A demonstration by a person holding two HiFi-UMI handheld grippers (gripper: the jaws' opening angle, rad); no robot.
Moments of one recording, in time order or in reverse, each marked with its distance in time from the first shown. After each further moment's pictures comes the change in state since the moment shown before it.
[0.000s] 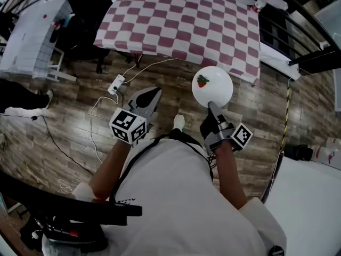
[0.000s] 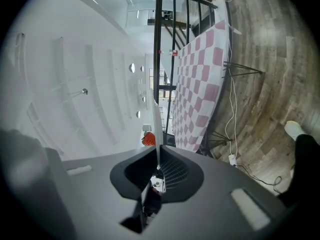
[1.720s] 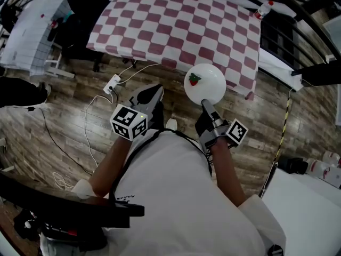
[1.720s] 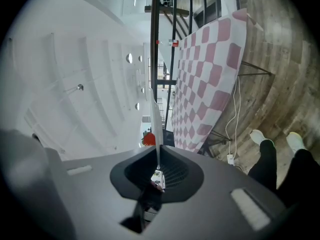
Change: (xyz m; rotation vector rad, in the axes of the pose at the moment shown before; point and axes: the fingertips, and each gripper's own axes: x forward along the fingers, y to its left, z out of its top) left arm 0.119 0.002 0.023 -0.023 -0.002 0.069; right arm 0.052 -0.010 0.099 0.008 0.130 -0.007
